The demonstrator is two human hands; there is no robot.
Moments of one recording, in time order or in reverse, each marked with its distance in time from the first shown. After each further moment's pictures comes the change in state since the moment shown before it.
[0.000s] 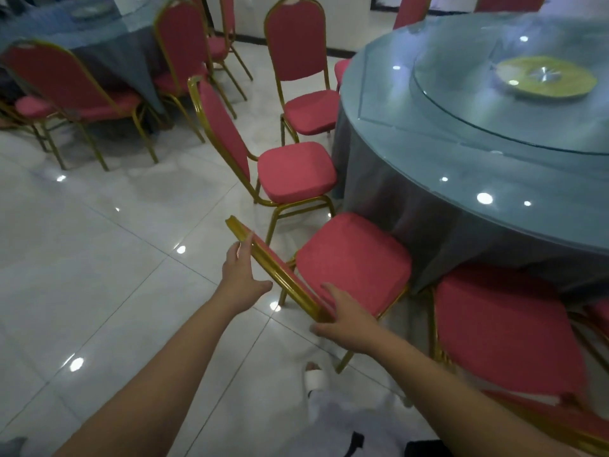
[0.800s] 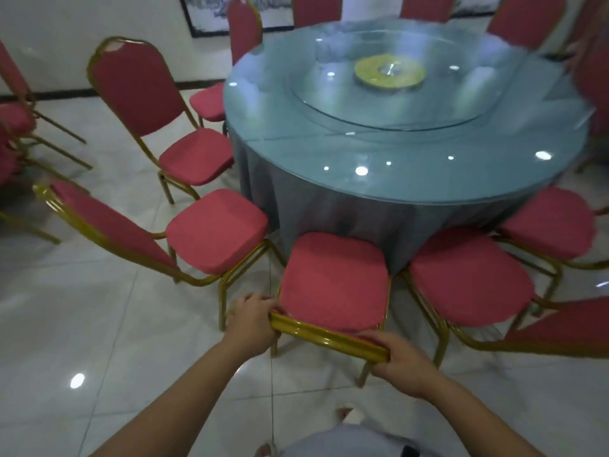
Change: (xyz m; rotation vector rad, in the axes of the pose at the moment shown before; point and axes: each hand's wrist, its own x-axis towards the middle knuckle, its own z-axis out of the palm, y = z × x) left_hand 0.233 0.001 -0.050 0.456 -0.449 0.711; right_hand 0.086 -0.051 0.023 0.263 0.396 0.463
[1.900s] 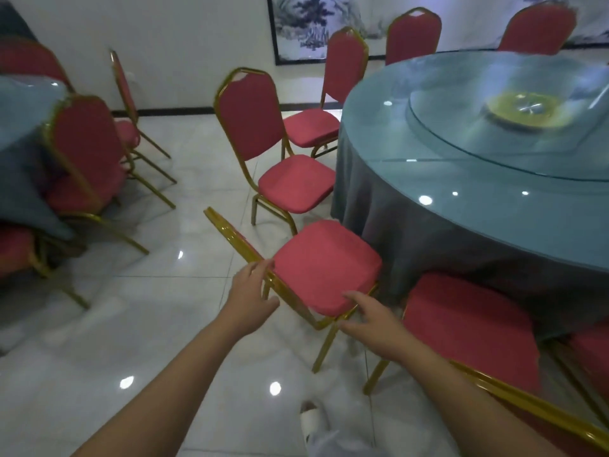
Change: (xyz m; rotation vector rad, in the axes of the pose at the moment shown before) left_hand 0.064 -0.376 -0.244 -0.252 0.220 -0.184; right_hand 0.258 -0.391 0.195 0.001 0.085 -0.170
